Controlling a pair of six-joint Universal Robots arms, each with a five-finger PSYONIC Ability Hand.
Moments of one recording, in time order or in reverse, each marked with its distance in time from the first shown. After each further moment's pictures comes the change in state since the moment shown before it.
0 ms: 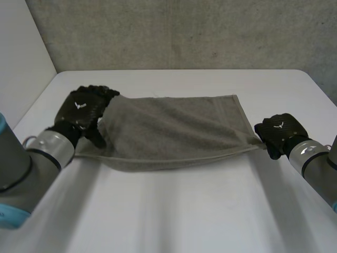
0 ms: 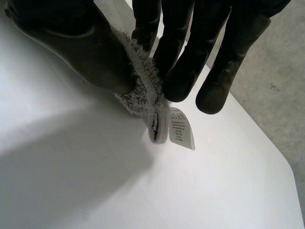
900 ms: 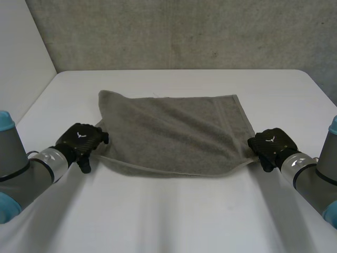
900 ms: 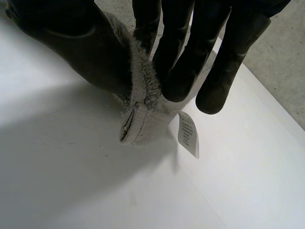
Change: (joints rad) left arm 0.155 -0.240 0.035 -0.125 0.138 0.341; right arm 0.008 0.093 0.029 -0.048 -0.019 -0.005; left_hand 0.267 0.268 0.268 0.268 0.266; right_hand 0.000 0.000 0.000 0.000 0.000
